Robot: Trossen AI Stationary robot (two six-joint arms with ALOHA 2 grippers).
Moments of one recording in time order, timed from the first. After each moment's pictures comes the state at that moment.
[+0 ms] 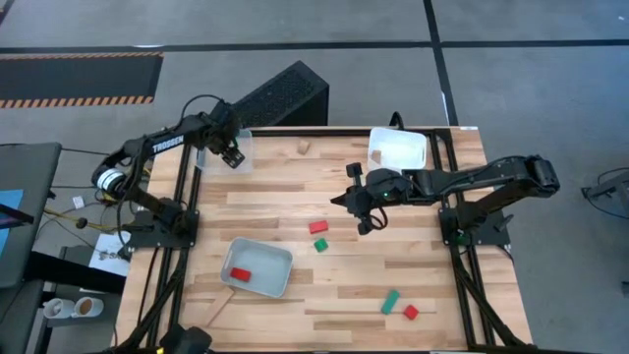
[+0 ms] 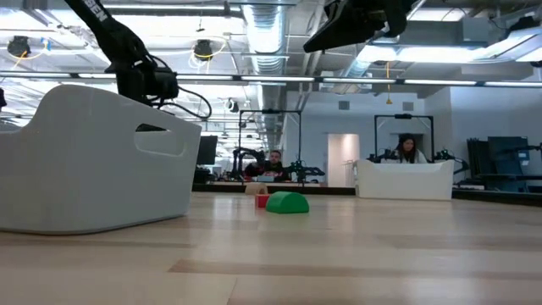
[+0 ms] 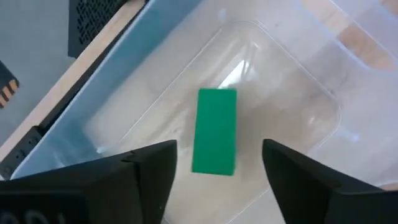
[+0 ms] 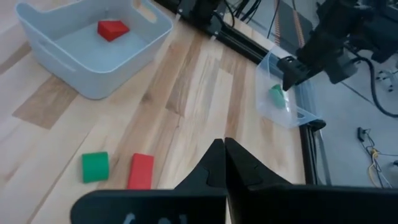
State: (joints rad) left arm 1.02 1.46 0.89 -0.68 -0.12 0.21; right arm 0.04 1.34 1.01 -0.17 0.13 -0.50
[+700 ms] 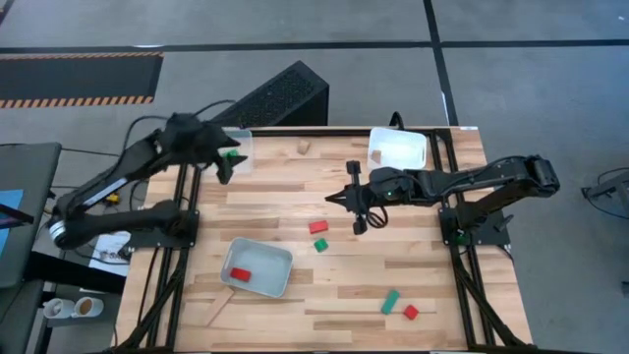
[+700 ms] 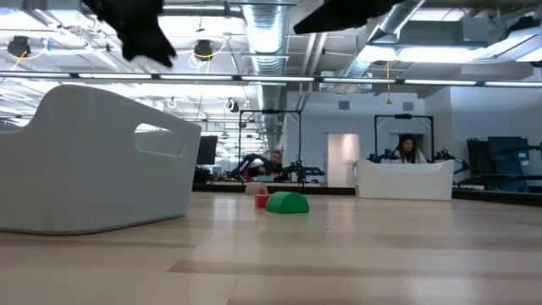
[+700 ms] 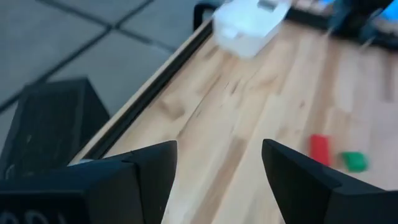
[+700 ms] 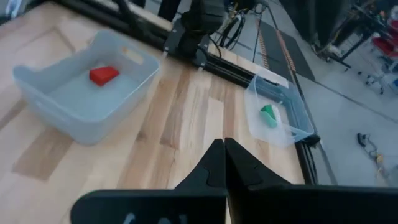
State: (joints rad) left arm 0.65 0.82 0.94 -0.69 0.15 0.05; right arm 0.05 1.34 1.01 -0.05 0.13 -0.40
